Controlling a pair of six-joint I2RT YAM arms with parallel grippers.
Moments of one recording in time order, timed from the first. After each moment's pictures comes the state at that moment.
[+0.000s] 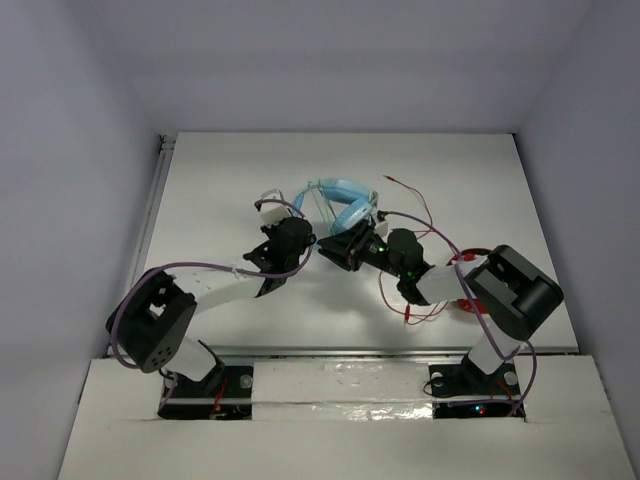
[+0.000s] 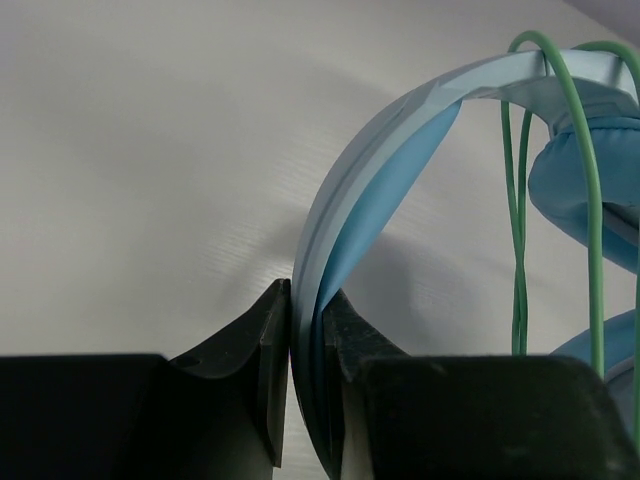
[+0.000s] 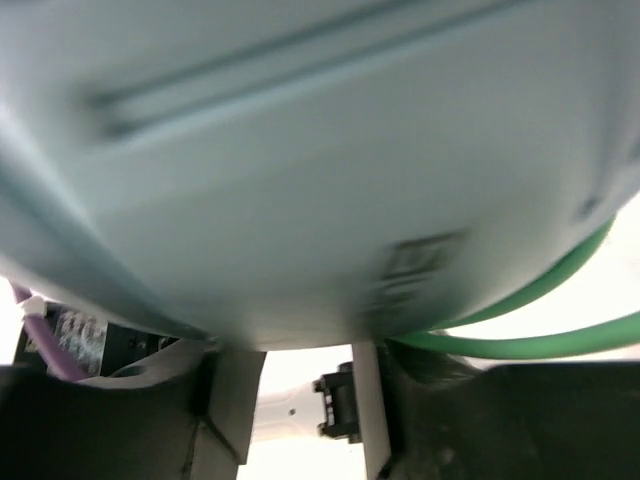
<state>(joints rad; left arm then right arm) -0.76 1.45 0.71 0.23 -0.72 -0.78 0.68 1.66 0.56 1.05 -0.29 1.58</state>
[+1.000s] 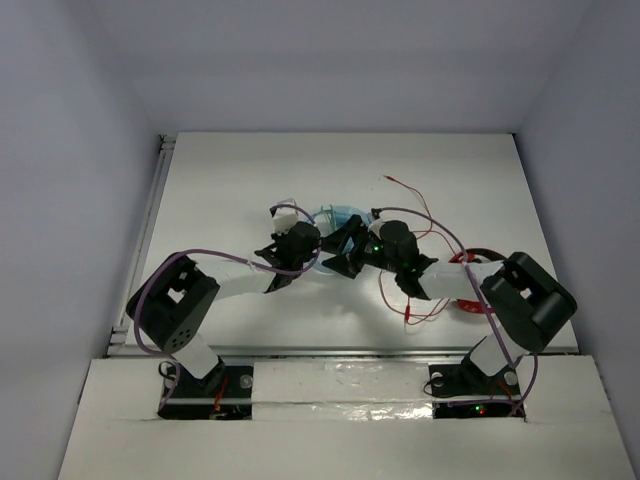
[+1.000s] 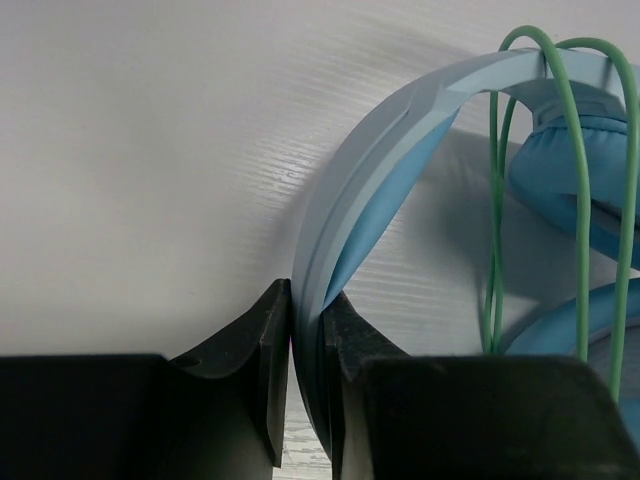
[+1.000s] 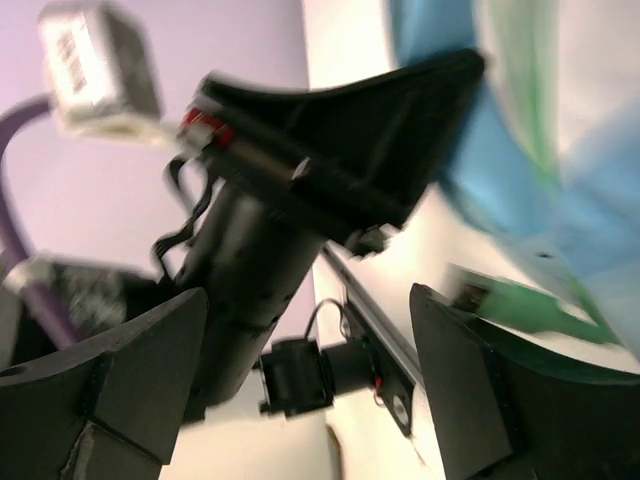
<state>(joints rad) -0.76 1.59 0.74 0.14 -0.56 -0.78 0.70 1.59 0.64 0.69 -0.31 1.41</state>
